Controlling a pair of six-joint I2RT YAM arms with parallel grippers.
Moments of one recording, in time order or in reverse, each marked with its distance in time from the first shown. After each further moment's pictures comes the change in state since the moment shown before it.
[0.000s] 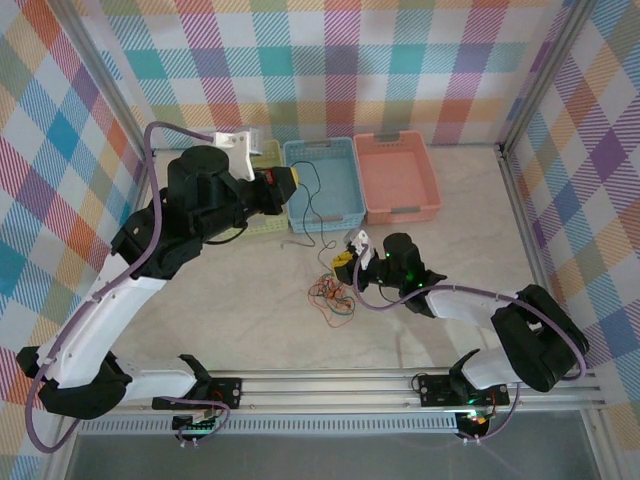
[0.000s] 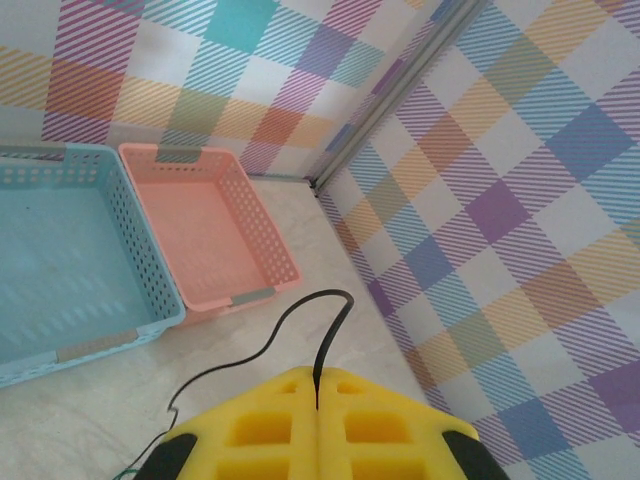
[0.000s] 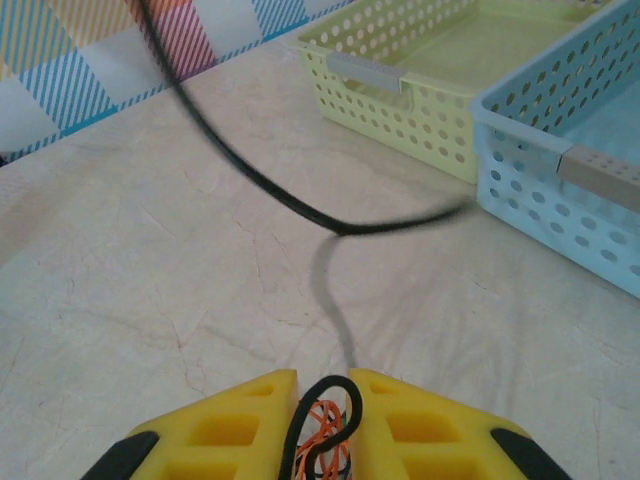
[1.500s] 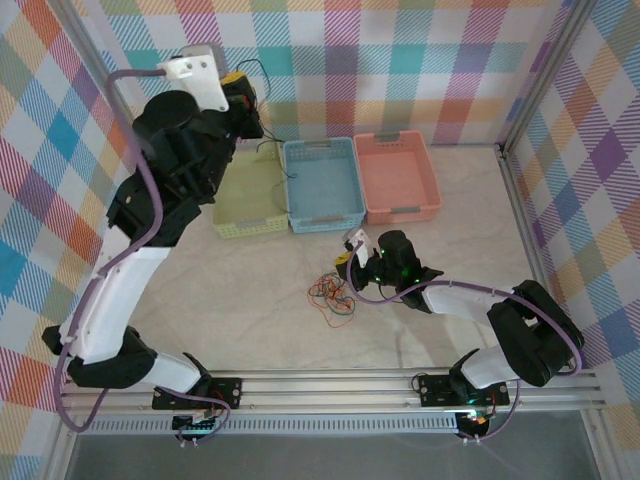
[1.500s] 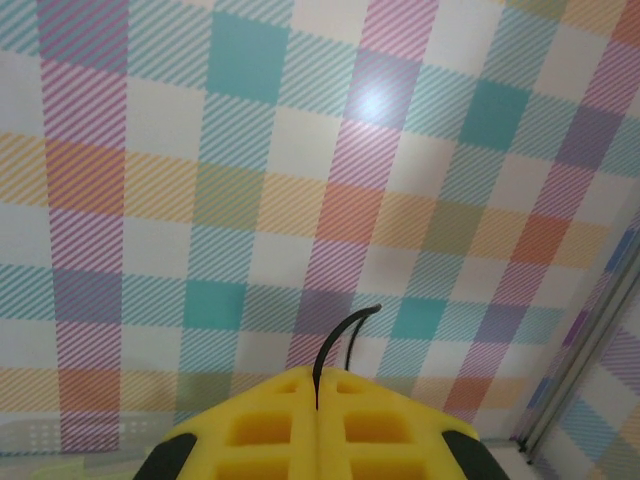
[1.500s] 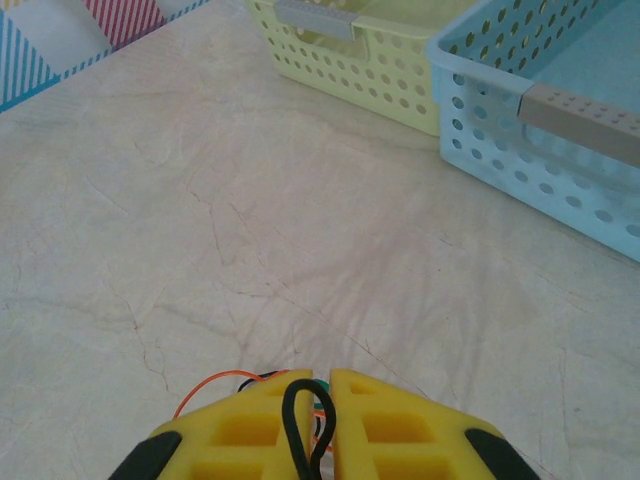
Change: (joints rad) left arm 0.060 0.230 0.416 0.166 -0.497 0.445; right arm 0.000 0.031 0.037 -0.097 0.074 -0.001
